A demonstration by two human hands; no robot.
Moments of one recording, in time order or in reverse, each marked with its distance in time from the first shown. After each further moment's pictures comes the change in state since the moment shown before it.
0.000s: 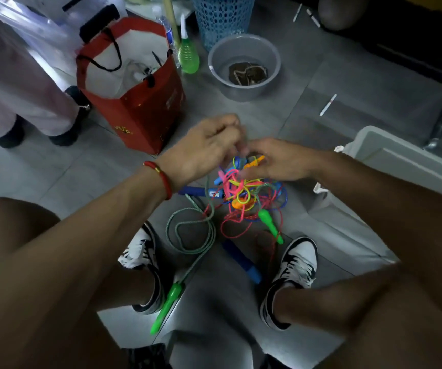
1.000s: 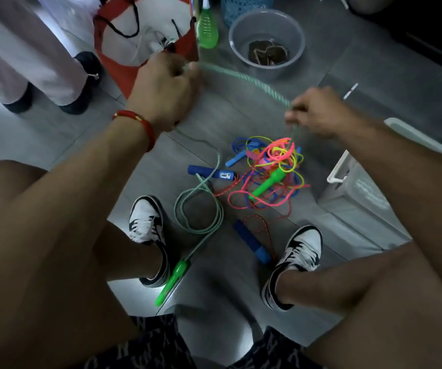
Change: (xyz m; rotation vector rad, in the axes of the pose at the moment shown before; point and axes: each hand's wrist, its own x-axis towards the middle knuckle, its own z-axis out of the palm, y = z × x) left_hand -0.011 -0.022 -0.073 0.274 0.471 -0.136; right_hand 0.007 0.007 -0.038 -0.259 0.274 0.318
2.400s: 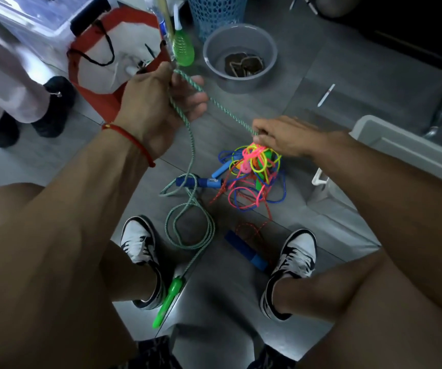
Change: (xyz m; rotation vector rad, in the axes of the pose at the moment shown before) left_hand 0.012 0.034 0.032 -0.982 -0.165 -0.282; right_hand -0.007 0.013 0.019 -0.036 -0.109 -0.193
